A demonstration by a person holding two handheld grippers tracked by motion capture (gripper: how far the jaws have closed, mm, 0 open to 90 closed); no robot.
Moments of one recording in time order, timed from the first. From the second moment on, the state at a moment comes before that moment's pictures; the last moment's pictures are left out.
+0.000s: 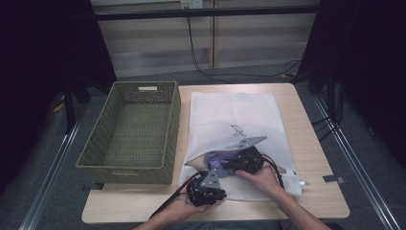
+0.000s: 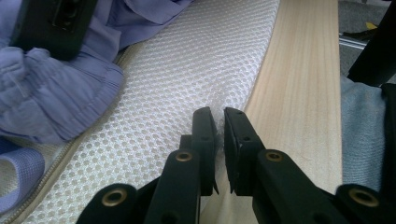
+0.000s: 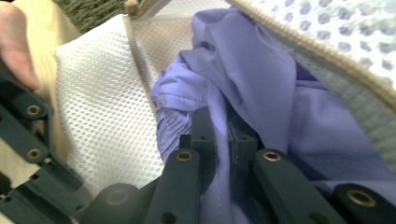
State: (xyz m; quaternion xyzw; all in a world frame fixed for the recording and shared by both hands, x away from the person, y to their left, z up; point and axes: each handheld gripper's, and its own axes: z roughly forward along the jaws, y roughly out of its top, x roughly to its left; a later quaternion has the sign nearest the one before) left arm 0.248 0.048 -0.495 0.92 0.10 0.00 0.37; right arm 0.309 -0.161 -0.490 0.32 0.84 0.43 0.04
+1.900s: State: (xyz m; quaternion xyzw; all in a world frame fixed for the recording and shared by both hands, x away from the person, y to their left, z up) left arm 0.250 0.047 -0.495 0.92 0.10 -0.01 0.37; right arm 0.327 -0.177 -0.480 0.36 0.81 0.45 0.07
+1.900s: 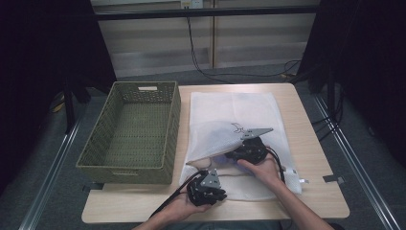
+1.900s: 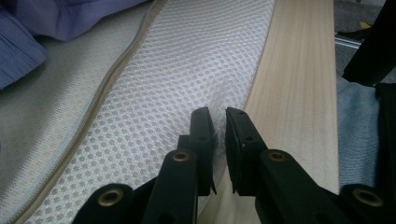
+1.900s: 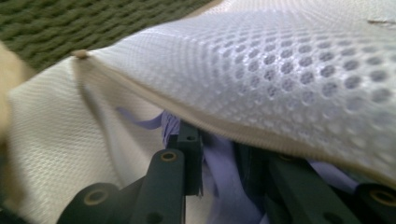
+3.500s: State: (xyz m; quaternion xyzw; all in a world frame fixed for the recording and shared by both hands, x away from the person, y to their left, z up) left arm 0.242 0.017 -0.495 0.92 0.07 -0.02 0.38; right arm 0.294 -0.208 -0.491 0.34 0.84 0.43 0.05
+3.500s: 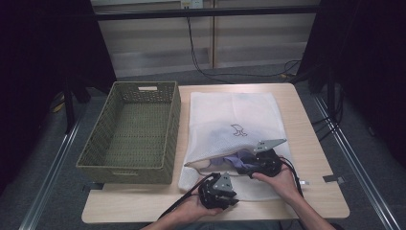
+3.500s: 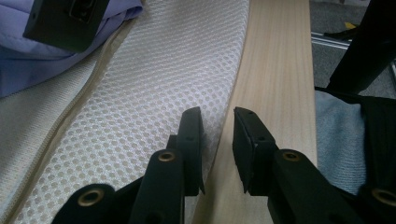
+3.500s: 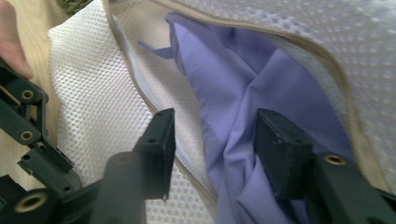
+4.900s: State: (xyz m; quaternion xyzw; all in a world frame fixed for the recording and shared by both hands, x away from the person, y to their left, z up) left arm 0.245 0.018 -0.496 0.92 0.08 -0.03 0.38; right arm 0.313 -0.196 -0.497 0.38 0.83 0.41 0.05
